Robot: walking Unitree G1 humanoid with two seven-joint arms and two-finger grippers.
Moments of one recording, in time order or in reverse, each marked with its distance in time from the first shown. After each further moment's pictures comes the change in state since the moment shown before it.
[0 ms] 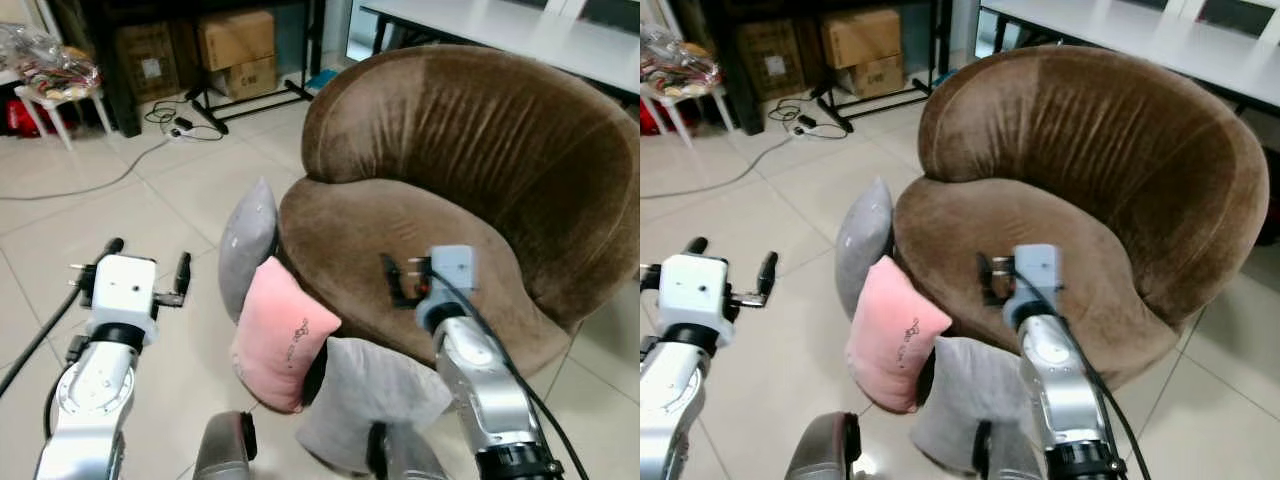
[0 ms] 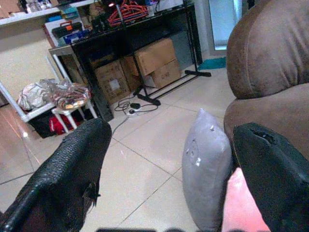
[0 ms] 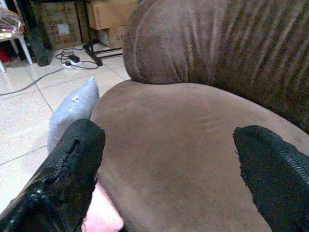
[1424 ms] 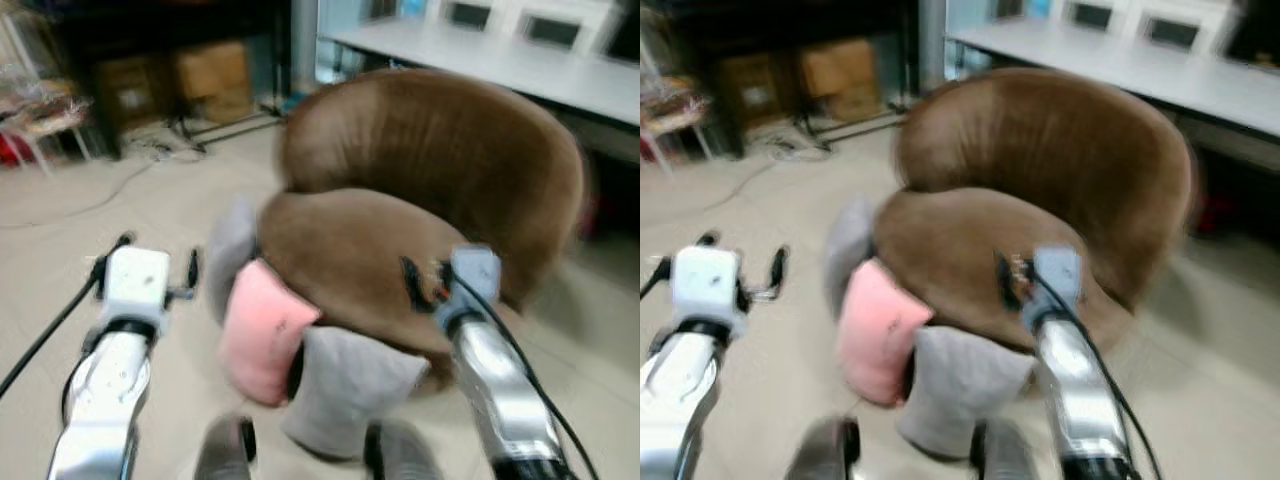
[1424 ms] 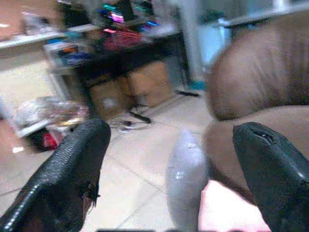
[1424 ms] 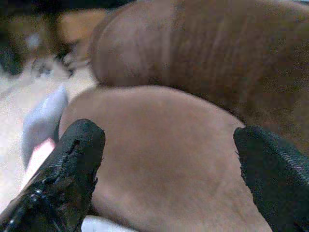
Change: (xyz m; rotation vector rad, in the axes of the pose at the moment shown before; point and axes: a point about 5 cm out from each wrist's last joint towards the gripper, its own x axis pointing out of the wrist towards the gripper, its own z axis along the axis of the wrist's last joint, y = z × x) left arm 0.002 -0.005 0.013 -0.015 -0.045 0.011; right arm -0.005 -0.023 0.003 -0.010 -0.007 -0.074
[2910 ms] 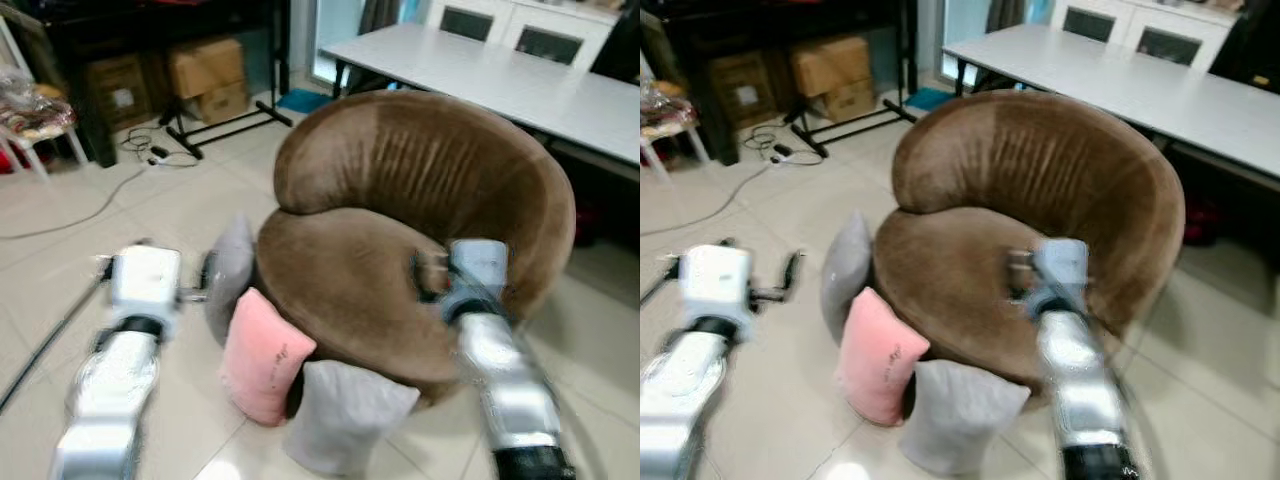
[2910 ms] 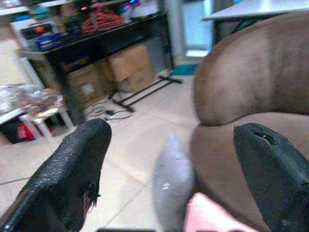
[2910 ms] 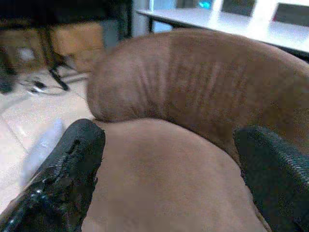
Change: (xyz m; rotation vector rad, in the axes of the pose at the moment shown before) left arm 0.002 -0.005 -0.007 -0.043 0.117 -0.019; right arm 0.001 0.017 0.009 -0.001 -0.027 0.026
